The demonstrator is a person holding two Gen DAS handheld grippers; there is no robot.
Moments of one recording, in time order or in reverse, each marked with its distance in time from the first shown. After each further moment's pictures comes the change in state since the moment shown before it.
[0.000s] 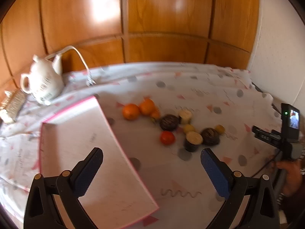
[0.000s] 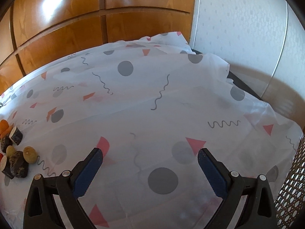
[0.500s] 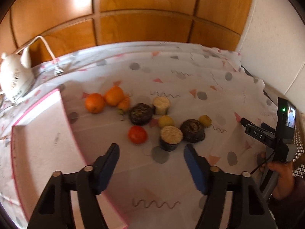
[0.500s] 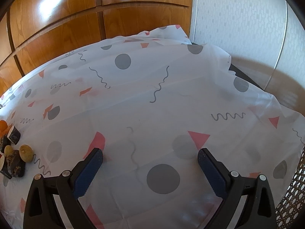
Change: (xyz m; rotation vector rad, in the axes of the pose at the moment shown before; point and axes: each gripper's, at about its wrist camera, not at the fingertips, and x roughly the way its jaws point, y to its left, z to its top) left arm 0.054 -0.037 0.014 0.062 0.151 -0.112; right arm 0.008 -0.001 -0.004 0.025 0.020 0.018
